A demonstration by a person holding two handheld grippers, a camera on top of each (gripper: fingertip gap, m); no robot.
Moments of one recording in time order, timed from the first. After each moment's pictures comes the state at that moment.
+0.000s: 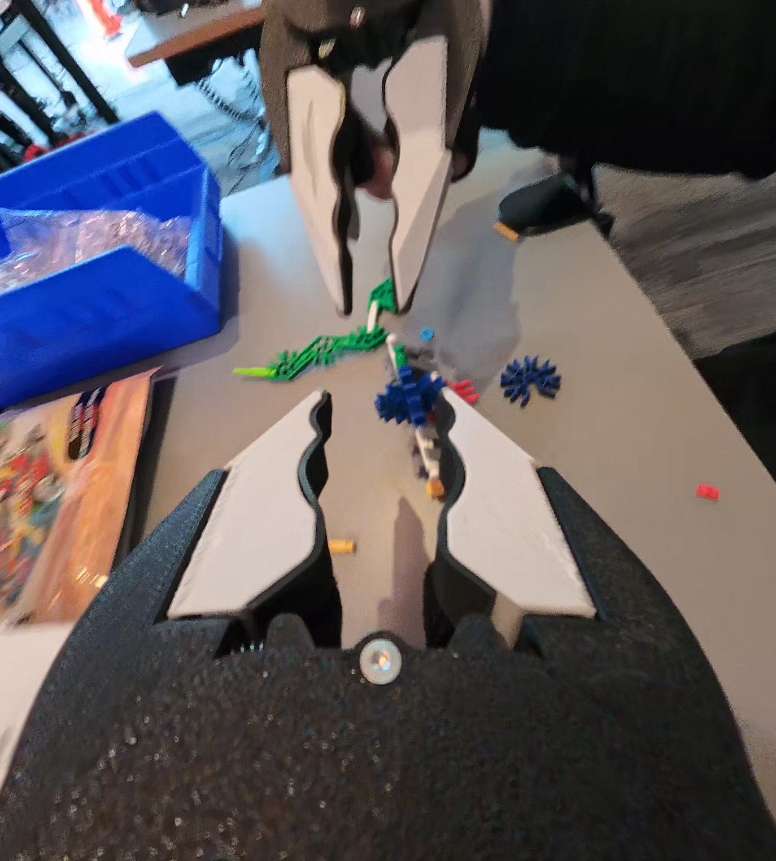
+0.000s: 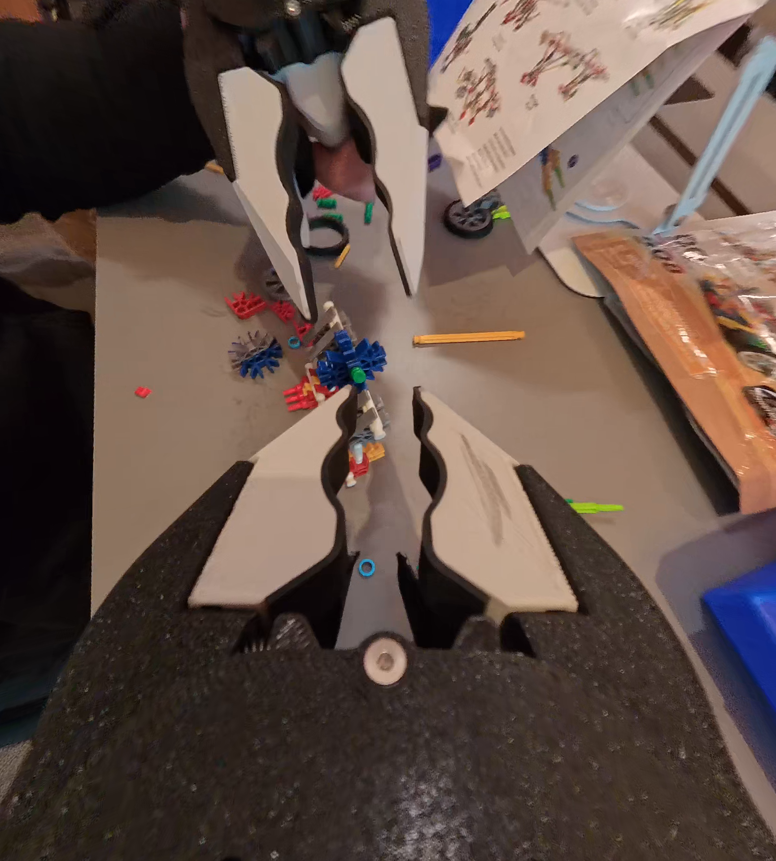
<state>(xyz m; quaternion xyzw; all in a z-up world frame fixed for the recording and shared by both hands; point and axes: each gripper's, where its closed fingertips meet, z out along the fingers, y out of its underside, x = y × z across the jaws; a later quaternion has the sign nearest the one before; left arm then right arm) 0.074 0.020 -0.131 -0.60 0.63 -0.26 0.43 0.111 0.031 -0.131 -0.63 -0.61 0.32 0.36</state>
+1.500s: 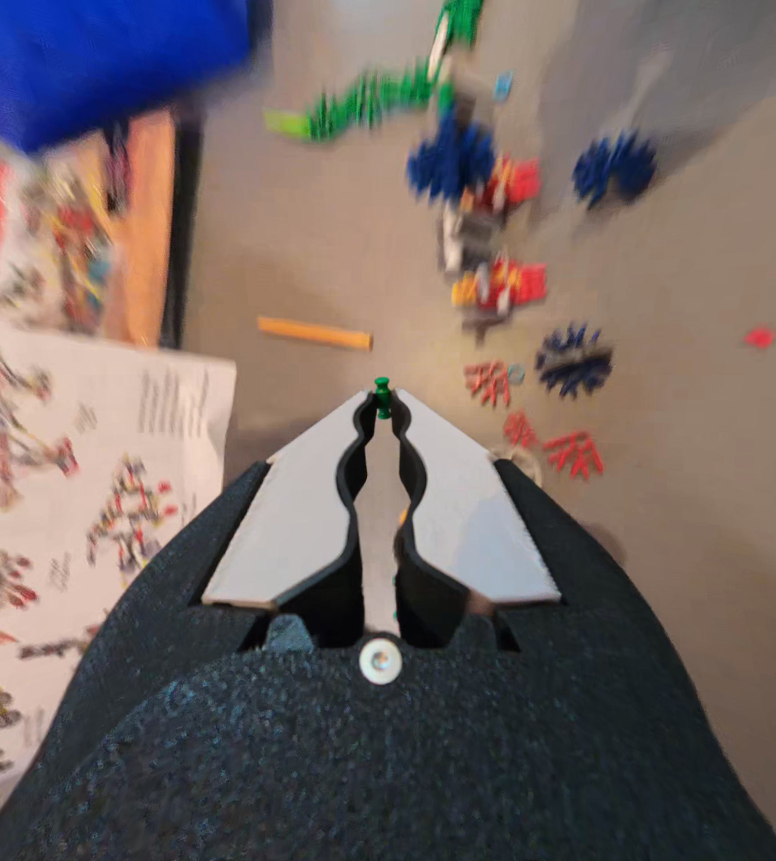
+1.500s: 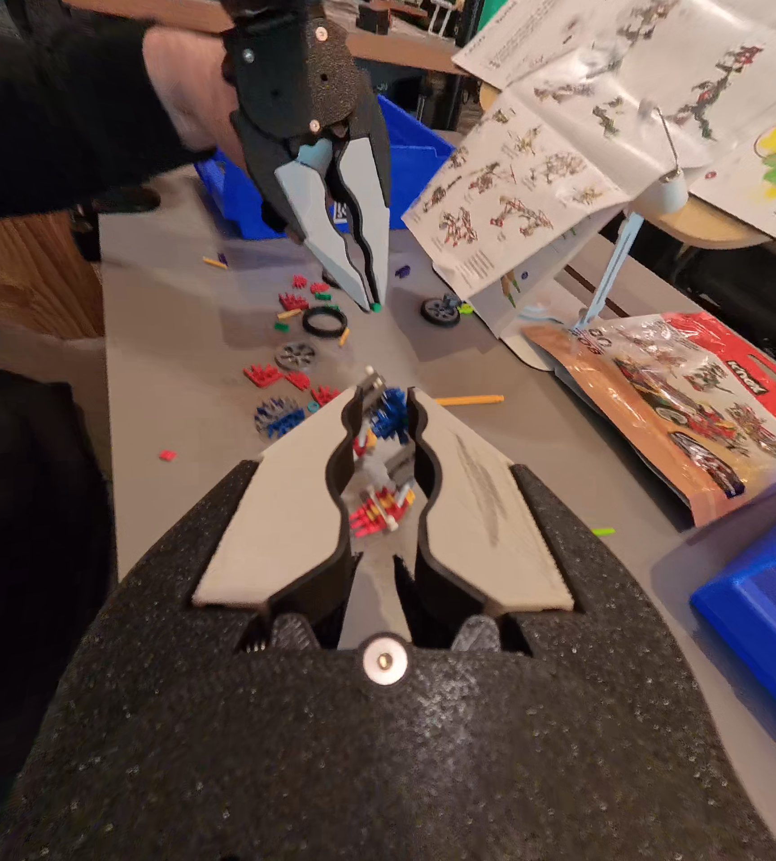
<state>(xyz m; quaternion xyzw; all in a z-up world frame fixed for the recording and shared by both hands) -0.011 0.015 -0.153 -0.72 0.61 -0.07 0.34 0.112 -0.009 -0.100 -0.59 -0.56 0.31 0.49</state>
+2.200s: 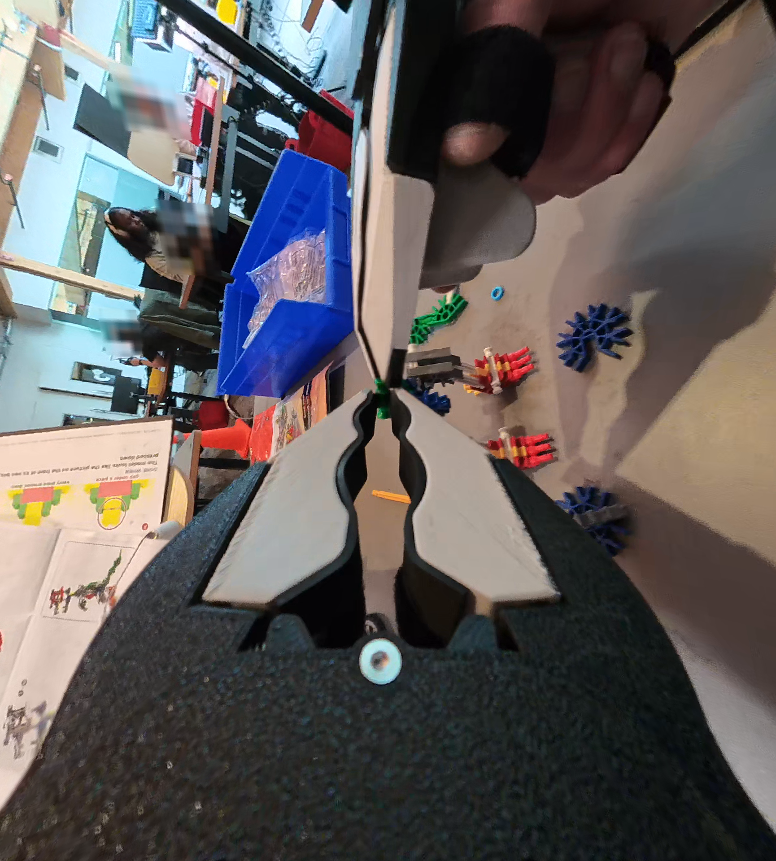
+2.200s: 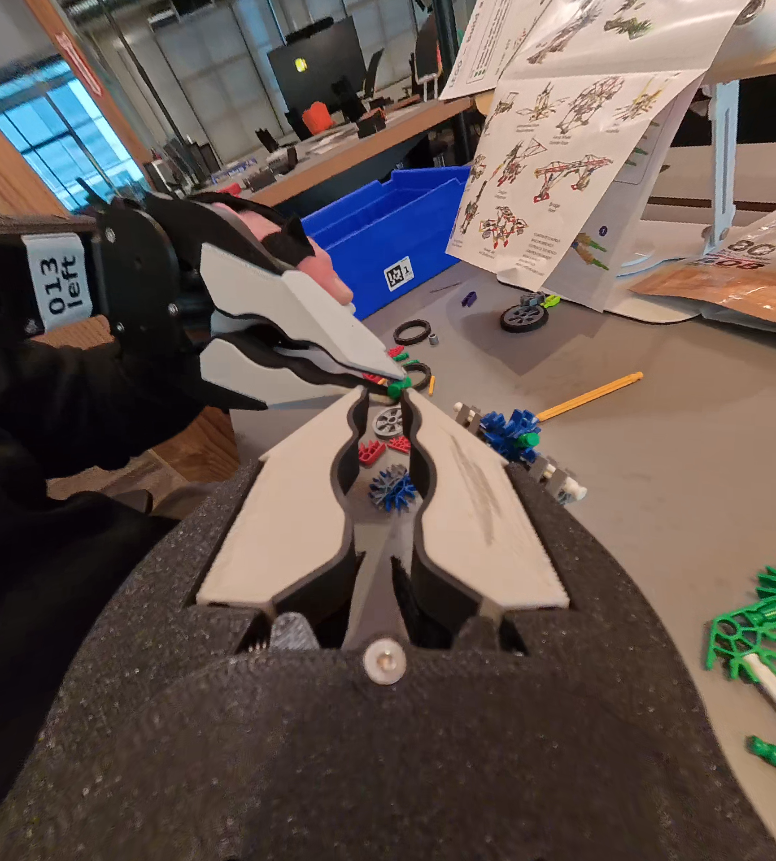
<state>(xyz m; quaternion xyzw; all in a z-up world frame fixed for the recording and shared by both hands) 0.082 -0.025 -0.105 -0.52 0.66 0.10 0.53 0.077 -0.032 -0.100 -0.66 -0.39 0.49 0.41</state>
